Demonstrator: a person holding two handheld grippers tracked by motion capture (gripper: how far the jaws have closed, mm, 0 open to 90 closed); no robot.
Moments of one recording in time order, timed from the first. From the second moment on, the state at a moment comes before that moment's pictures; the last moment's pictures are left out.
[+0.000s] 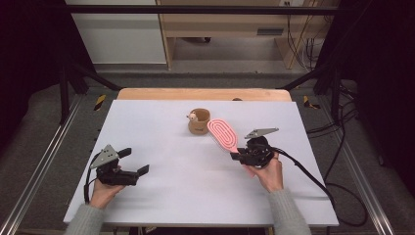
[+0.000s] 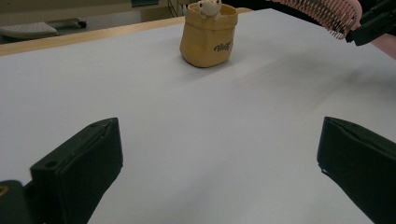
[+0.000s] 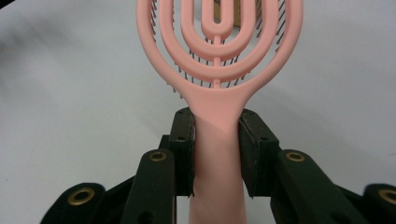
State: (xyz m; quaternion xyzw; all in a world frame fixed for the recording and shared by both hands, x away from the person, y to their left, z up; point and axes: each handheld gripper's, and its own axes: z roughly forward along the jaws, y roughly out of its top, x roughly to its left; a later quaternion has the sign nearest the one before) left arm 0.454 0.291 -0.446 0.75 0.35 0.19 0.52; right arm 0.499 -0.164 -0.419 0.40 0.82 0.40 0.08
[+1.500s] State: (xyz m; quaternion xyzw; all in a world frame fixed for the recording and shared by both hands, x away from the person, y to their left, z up) left arm 0.447 0.257 -0.429 0.74 0.35 0.17 0.54; right arm 0.488 -0.152 -0.414 0.34 0.83 0.44 0.09
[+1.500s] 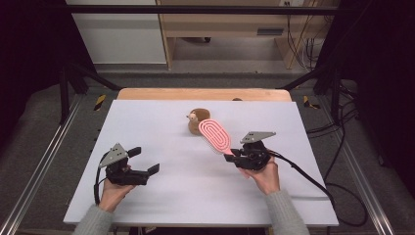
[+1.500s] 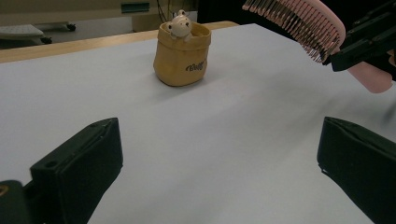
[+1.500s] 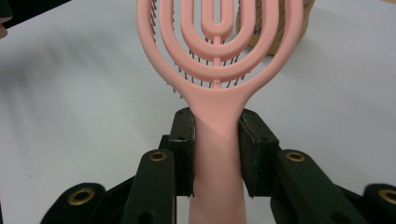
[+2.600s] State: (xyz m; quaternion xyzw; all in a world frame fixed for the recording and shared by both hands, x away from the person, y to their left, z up) left arm 0.459 0.214 -0.407 0.74 0.35 0.14 0.55; right arm 0.484 -0.147 -0.411 0.33 0.83 0.45 0.10
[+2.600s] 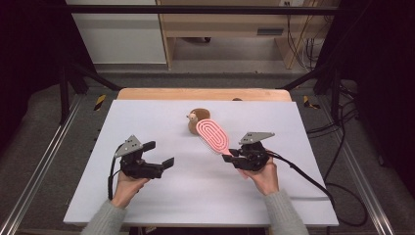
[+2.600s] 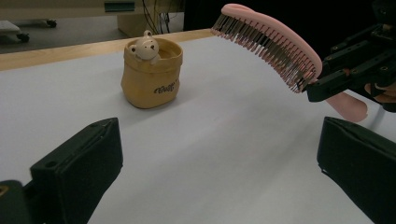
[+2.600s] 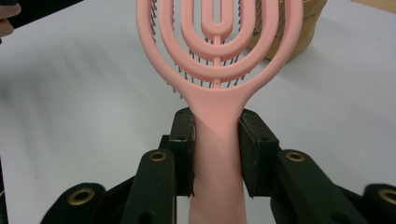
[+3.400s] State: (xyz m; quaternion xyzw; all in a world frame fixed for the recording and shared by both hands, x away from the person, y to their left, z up) left arm 0.474 0.186 -0.395 0.73 0.36 0.13 0.57; right arm 0.484 -0.147 -0.411 0.33 0.83 0.45 0.10
